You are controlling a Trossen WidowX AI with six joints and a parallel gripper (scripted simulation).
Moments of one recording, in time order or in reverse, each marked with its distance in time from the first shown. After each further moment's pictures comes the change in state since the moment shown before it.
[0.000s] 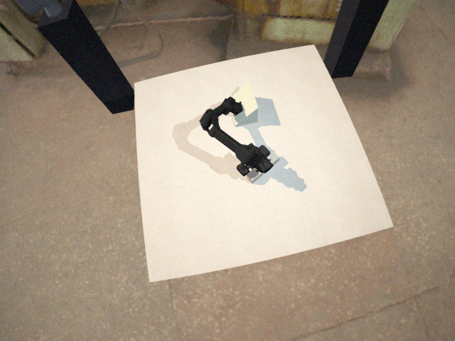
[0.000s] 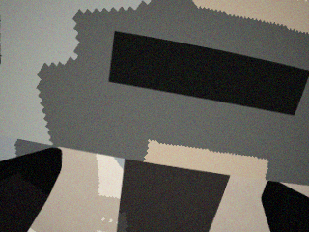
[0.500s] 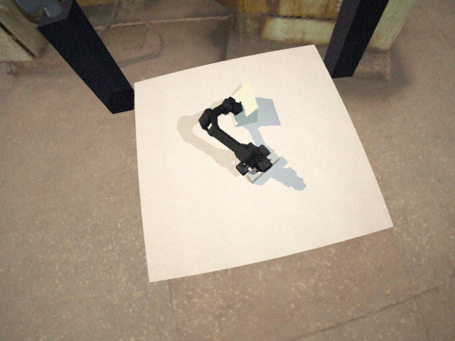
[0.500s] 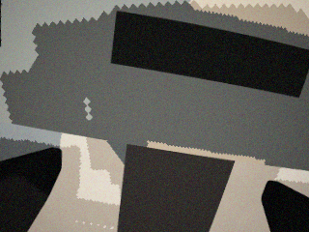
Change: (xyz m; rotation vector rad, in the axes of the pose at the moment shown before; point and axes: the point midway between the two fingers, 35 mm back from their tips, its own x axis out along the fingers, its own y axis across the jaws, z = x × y) arm 0.000 0.000 -0.004 0.006 -0.008 0.000
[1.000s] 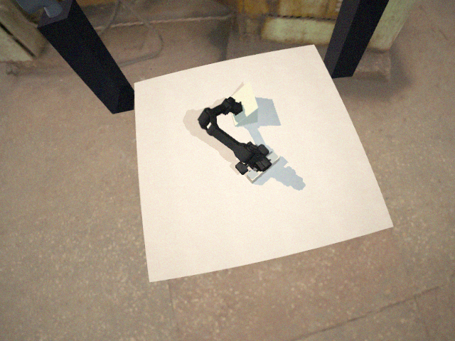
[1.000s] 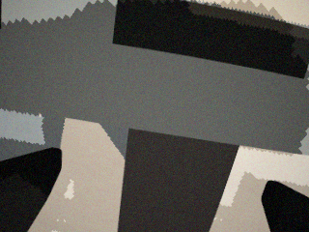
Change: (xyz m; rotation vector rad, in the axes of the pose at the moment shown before) arm 0.000 0.000 -0.004 0.005 -0.007 0.000
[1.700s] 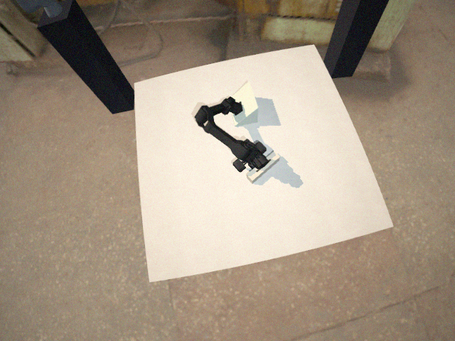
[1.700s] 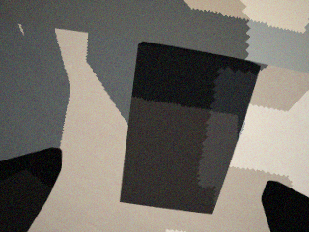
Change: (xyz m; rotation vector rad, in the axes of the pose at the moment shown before) arm 0.001 0.000 -0.019 -0.001 0.001 0.001
